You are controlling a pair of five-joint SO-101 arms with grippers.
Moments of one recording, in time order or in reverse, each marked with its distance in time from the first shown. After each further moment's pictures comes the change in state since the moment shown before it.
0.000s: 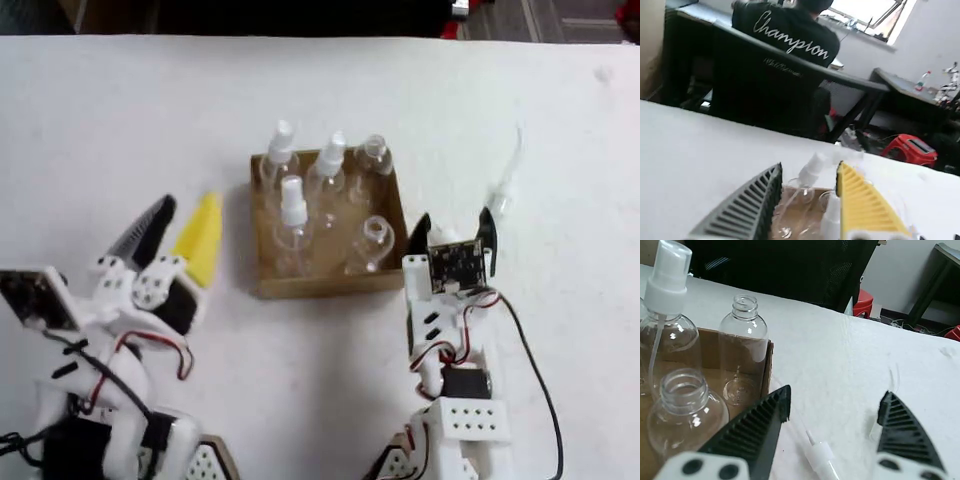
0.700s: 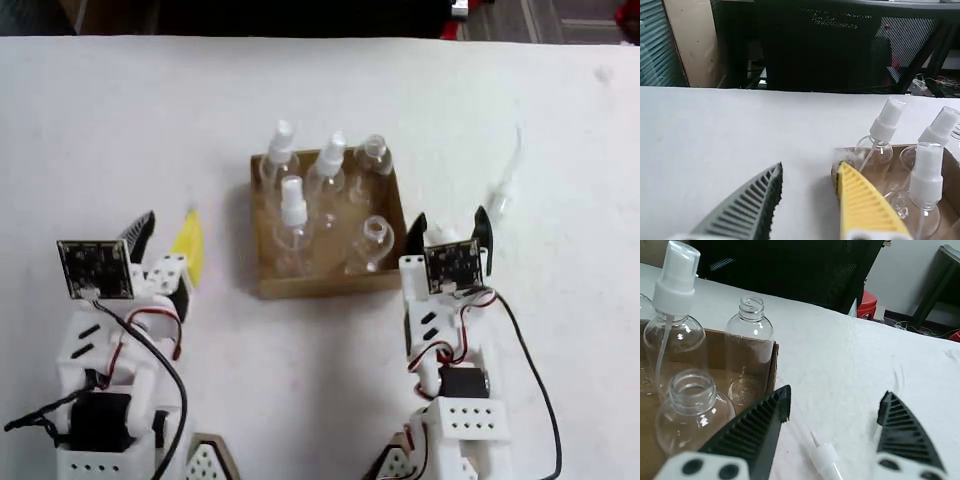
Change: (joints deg) left arm -9.5 -1.2 14.2 -2.4 -17.7; right arm -1.0 0.0 0.0 0.0 0.0
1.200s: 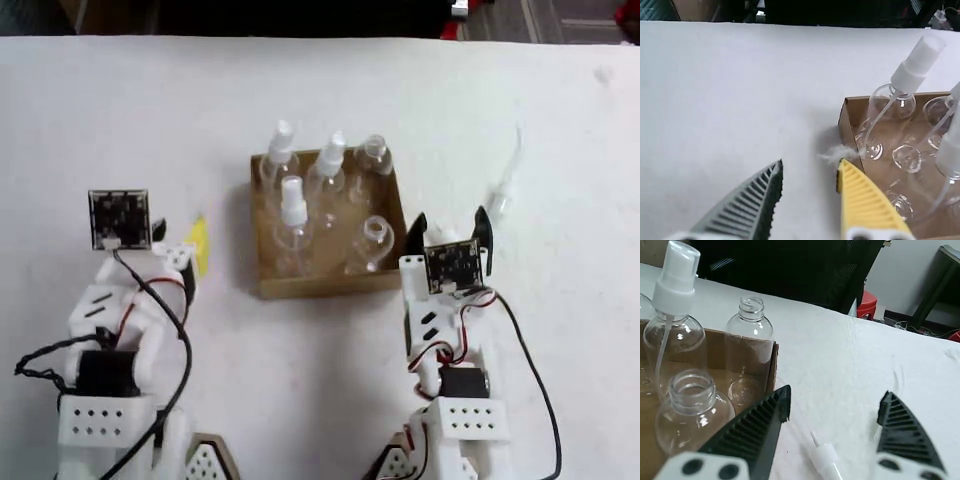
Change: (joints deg) left arm 0.0 19.6 -3.1 -1.8 -0.3; right arm 0.0 0.0 0.0 0.0 0.0
